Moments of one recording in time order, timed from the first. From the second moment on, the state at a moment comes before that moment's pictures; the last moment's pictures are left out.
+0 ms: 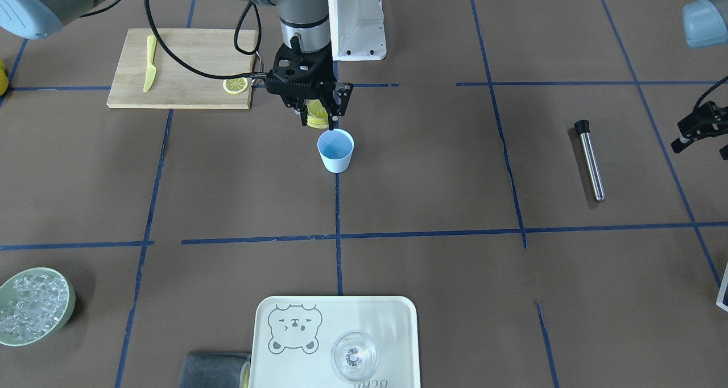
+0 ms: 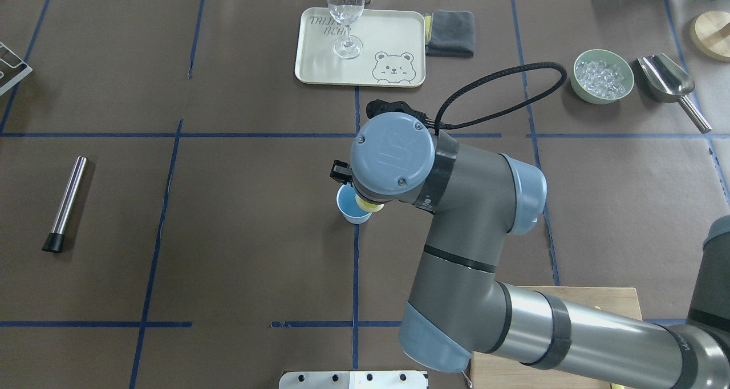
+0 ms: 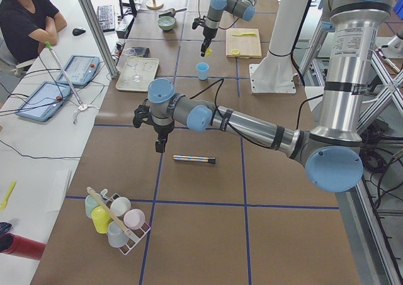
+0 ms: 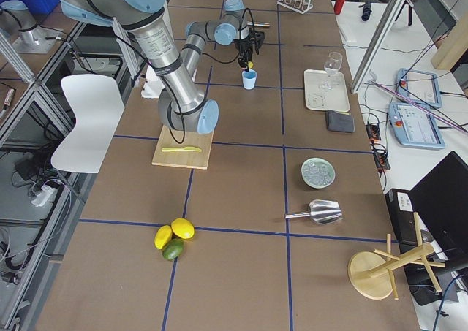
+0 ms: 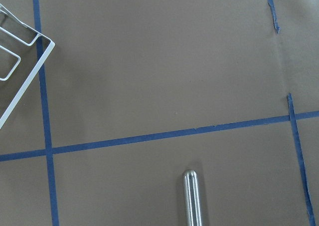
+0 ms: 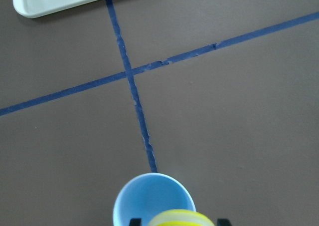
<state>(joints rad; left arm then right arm) -1.35 -1.65 -1.78 -1.70 -2.36 -0.32 0.44 -0.79 1.78 -1.74 1.65 1.56</state>
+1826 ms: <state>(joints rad) -1.35 -1.67 -1.78 -1.70 -2.36 -0.32 0.45 -0.72 1.62 -1.72 1.69 1.56</state>
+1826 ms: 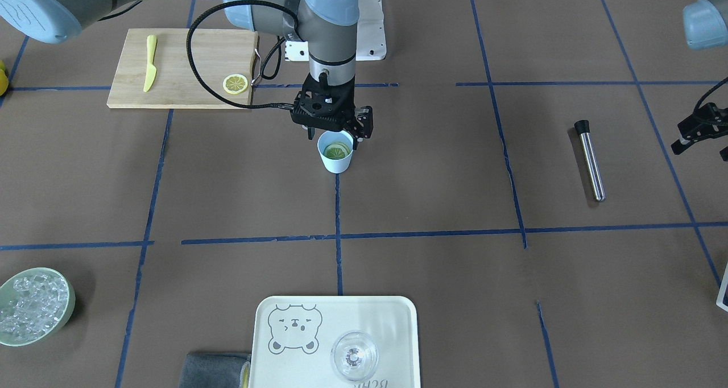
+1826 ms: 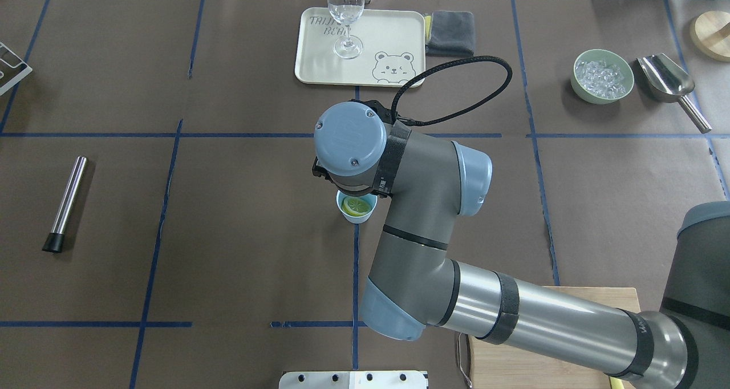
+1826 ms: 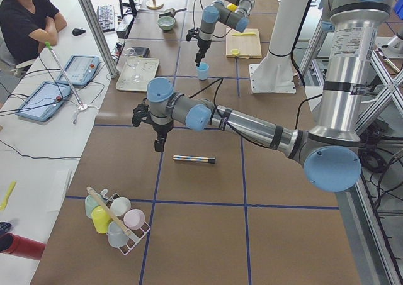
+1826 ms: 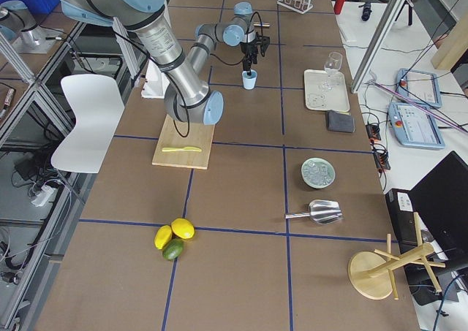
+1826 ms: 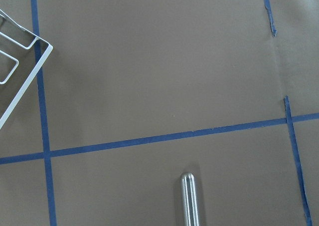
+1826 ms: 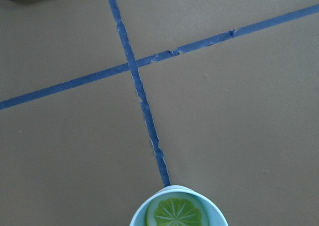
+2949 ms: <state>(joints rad) -1.16 -1.72 -1.66 -1.69 -2.35 -0.52 0.95 -1.06 1.88 -1.72 2.14 0.98</state>
